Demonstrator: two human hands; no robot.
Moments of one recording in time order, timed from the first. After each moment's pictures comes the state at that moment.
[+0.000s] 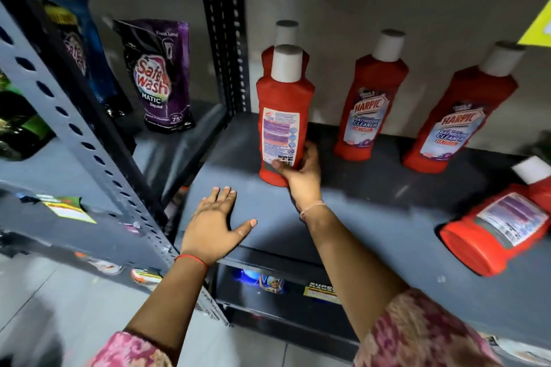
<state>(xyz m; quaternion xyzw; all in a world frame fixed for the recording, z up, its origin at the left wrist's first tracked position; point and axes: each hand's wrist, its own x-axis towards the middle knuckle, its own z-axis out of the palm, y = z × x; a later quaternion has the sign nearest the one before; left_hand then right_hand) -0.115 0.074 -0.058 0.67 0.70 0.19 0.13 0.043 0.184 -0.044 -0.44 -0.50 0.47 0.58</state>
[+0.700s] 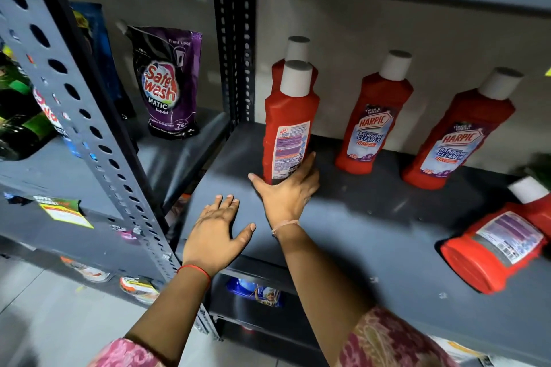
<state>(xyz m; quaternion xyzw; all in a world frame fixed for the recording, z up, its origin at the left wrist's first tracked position) -0.116 0.073 -0.060 0.67 0.70 0.23 0.13 -0.005 0.155 -0.038 -0.67 -0.53 0.17 0.49</state>
